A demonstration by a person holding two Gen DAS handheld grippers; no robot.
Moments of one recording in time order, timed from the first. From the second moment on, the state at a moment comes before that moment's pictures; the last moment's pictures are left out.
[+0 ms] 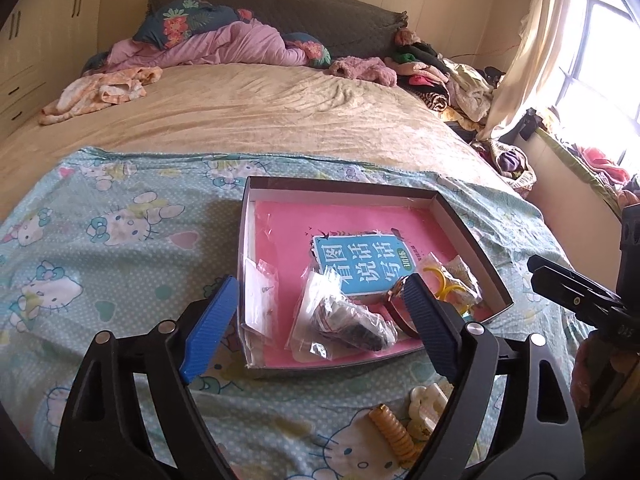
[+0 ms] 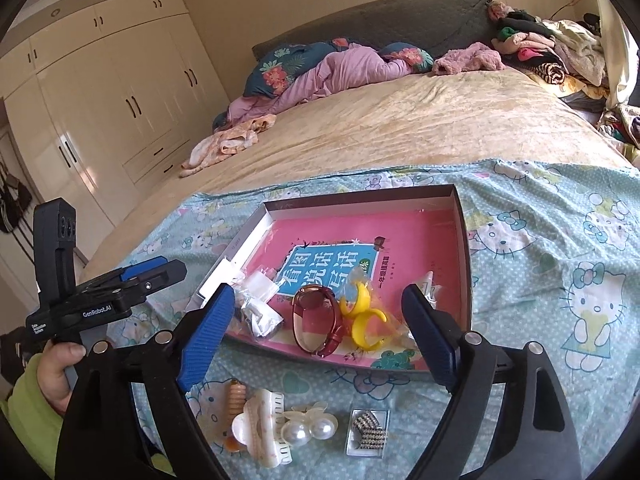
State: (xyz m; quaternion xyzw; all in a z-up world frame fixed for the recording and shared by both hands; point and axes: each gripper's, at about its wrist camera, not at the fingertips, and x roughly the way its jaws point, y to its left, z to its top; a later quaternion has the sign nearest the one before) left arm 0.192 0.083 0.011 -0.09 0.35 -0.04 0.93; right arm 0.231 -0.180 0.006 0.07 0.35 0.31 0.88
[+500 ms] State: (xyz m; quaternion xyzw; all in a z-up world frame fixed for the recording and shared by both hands) left arm 0.164 0.077 0.033 -0.09 0.33 -0.03 0.94; right arm 0.204 -0.187 0.026 0.07 0.32 0.31 0.89
